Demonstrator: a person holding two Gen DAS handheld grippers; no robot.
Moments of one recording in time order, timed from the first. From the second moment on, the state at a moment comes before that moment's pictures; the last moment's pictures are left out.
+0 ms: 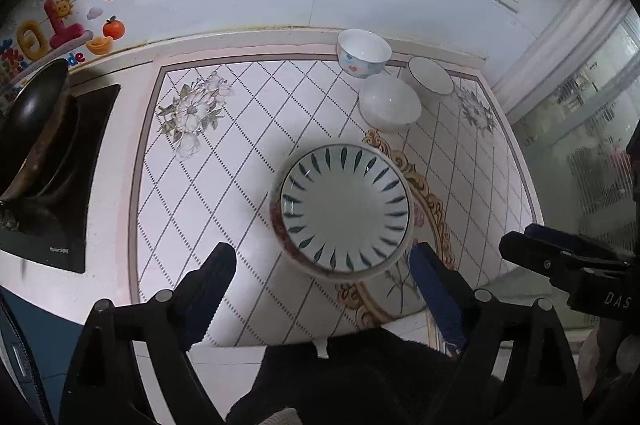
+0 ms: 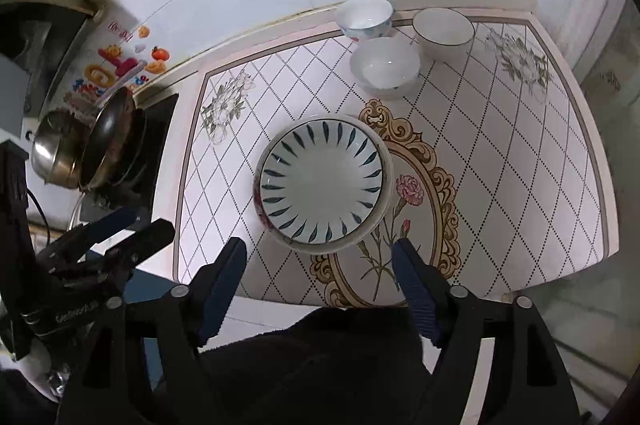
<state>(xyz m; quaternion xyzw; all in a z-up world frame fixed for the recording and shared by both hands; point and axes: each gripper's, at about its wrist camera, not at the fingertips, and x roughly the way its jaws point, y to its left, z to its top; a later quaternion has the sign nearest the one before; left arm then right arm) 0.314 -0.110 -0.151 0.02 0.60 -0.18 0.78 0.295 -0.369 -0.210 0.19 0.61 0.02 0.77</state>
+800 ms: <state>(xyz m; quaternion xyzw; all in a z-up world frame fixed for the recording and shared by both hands) 0.520 -0.261 -0.316 -0.04 0.68 -0.09 0.72 0.502 -0.544 -0.398 0.29 0.63 0.03 0.72</state>
